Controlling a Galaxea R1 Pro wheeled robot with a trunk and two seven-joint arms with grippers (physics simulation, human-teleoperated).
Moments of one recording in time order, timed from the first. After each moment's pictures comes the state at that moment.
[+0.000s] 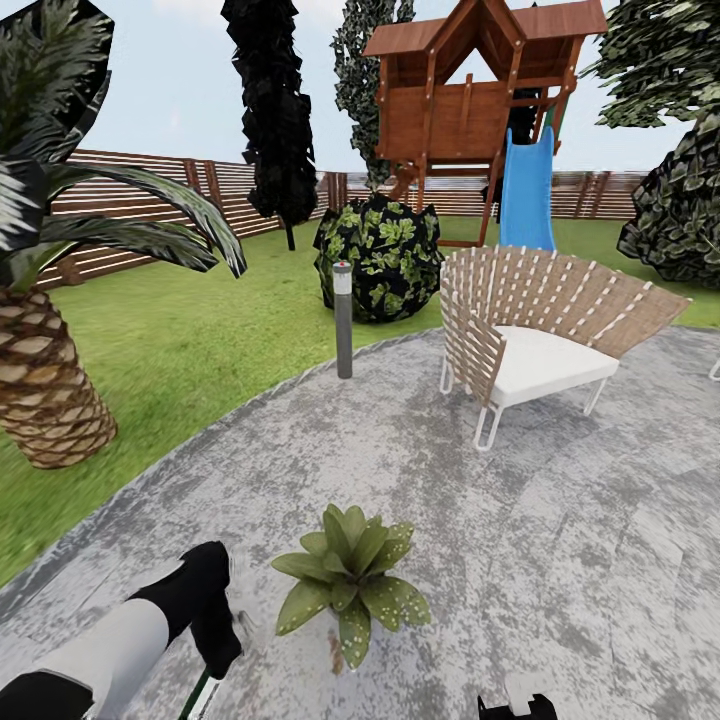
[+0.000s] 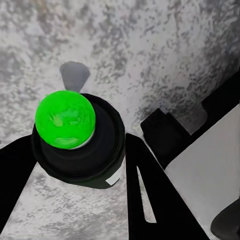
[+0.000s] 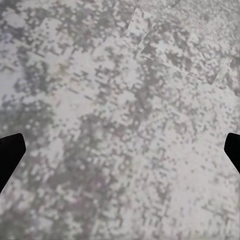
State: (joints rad) left arm -0.75 0.09 -0.30 -0.39 -0.89 0.76 -1.14; right arm -0.42 -0.02 -0.16 -0.05 0.33 -0.36 -0.13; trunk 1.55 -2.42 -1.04
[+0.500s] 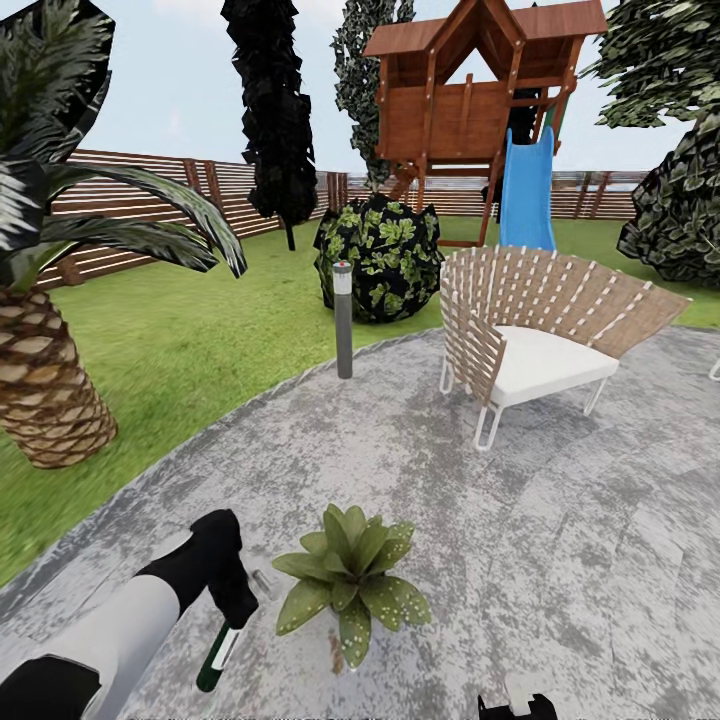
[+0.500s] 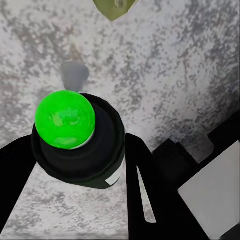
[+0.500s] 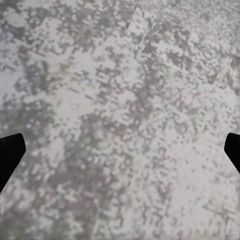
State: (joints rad) left arm -0.79 0.07 -0.28 -0.51 -0.90 0.82 -1.15; right arm -0.42 -0.02 -0.16 -0.05 0.33 -0.36 -0.13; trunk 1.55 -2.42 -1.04
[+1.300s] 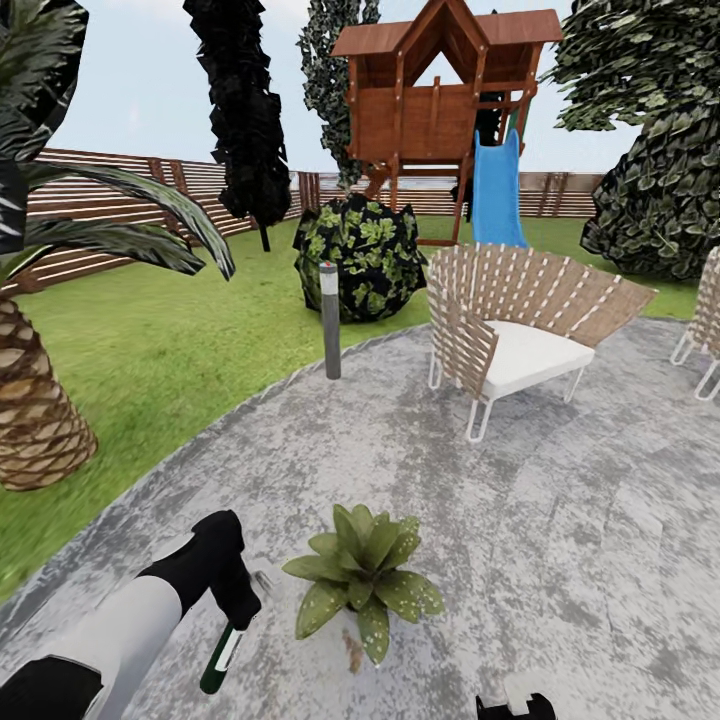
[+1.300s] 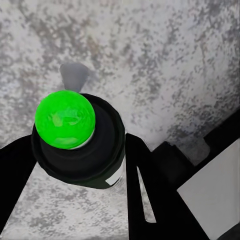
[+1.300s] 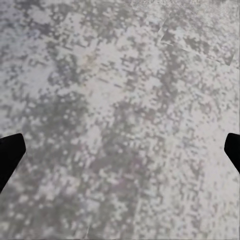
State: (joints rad) left arm -0.79 0.06 -0.27 -0.50 -0.90 0.82 -1.14; right arm -0.42 -0.02 -0.16 -0.05 0.33 -0.36 -0.13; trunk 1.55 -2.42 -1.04
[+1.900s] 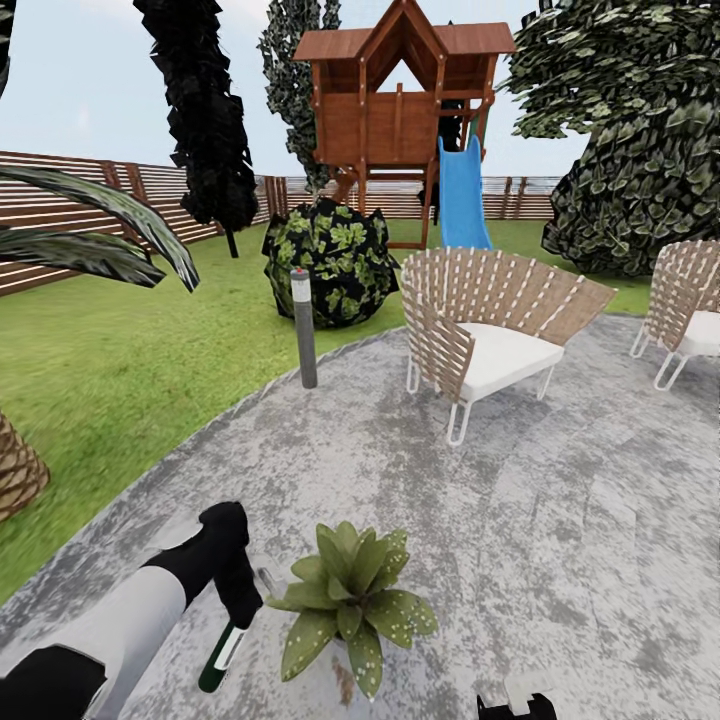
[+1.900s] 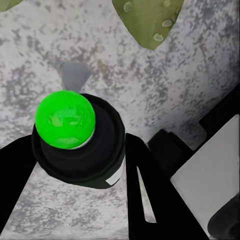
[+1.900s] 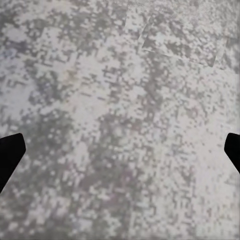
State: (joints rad) left arm -0.82 0.06 -0.32 -0.52 -0.98 0.81 -1.28; right arm -0.42 -0.02 -0.16 -0.05 0.33 -0.36 -0.13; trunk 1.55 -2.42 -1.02
